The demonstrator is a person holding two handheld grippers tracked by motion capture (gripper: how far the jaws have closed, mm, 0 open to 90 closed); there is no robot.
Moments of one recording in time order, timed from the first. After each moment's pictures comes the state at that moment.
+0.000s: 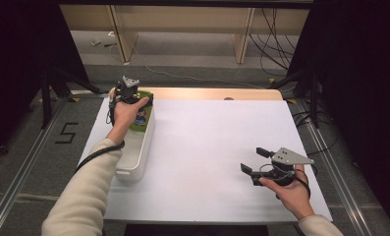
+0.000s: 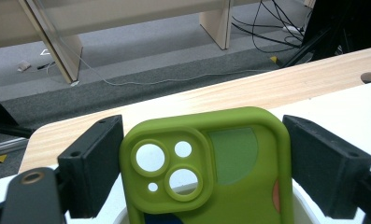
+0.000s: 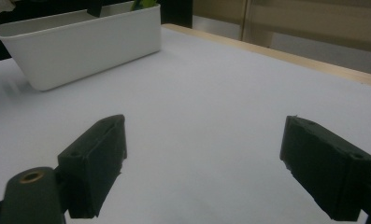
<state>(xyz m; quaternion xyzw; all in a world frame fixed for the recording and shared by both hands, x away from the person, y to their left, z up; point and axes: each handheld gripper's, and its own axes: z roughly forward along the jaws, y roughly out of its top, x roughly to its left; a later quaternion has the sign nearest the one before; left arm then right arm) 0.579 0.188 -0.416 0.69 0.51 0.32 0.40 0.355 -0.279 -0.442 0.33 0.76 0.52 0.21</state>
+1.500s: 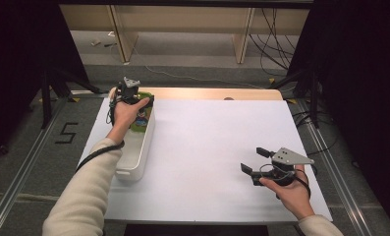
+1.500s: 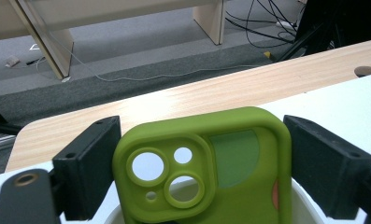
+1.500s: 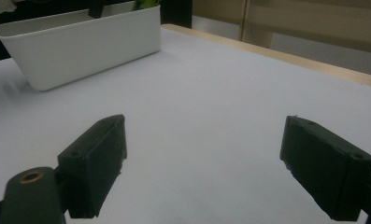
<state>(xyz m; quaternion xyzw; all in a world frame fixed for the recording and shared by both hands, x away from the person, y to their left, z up) 0.583 0.189 -0.420 0.69 0.51 0.31 0.41 0.355 -0.279 -0.442 0.33 0.76 0.52 0.21</state>
